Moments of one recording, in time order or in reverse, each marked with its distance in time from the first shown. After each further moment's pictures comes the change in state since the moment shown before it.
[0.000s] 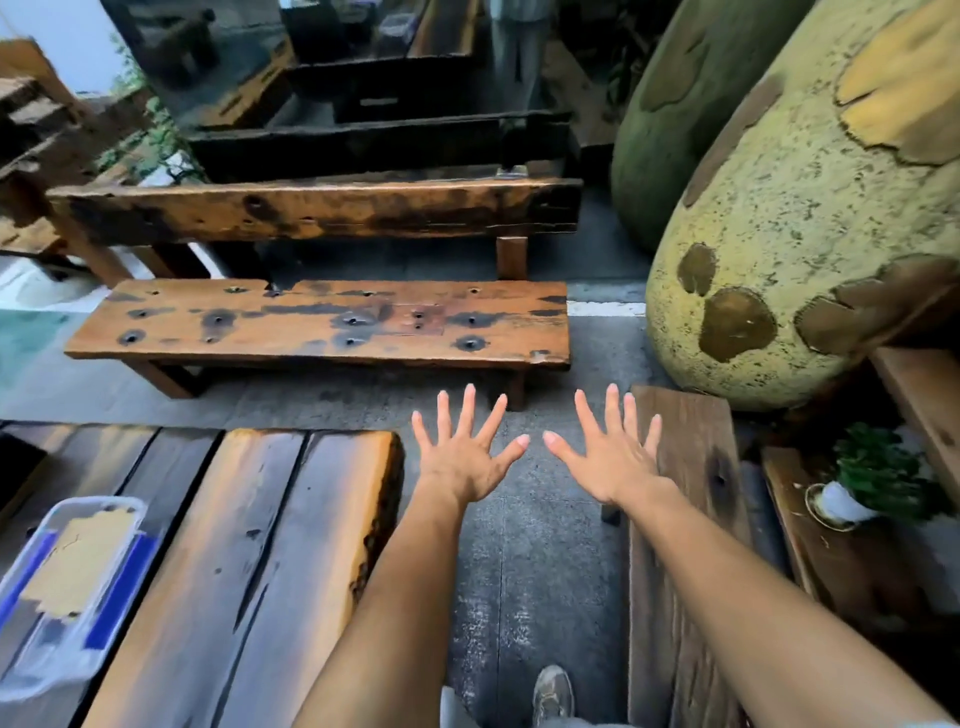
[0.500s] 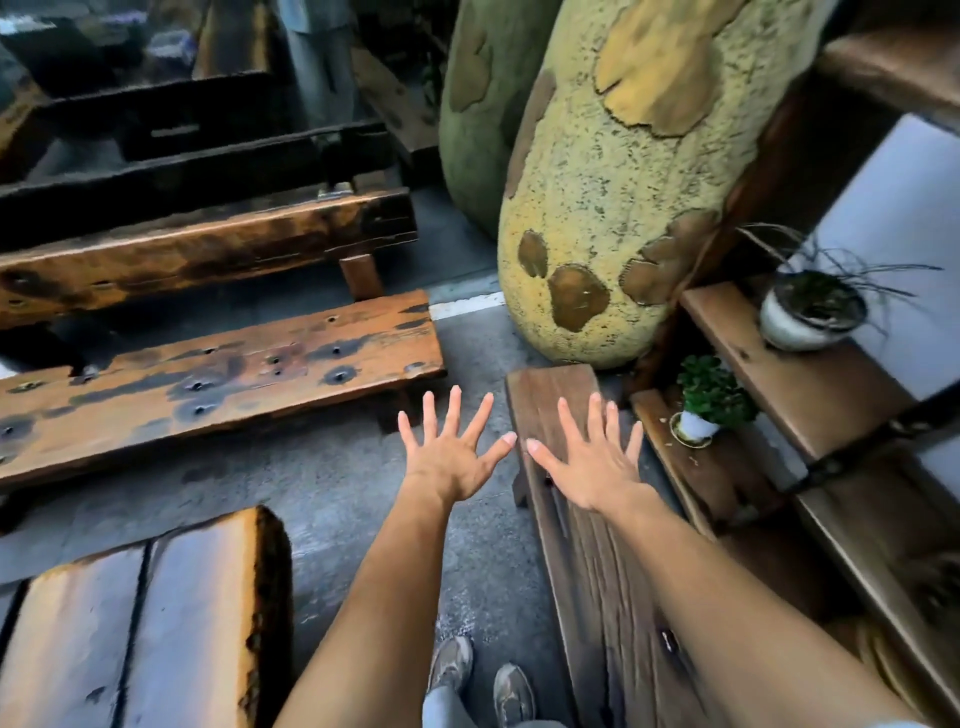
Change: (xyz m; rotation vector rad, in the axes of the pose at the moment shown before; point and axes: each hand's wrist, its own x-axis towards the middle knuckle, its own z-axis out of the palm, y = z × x) left_hand 0.044 0.153 0.005 0.058 -0.043 0.331; right_hand -0.040 0.136 -0.020 0.102 0.045 0.317
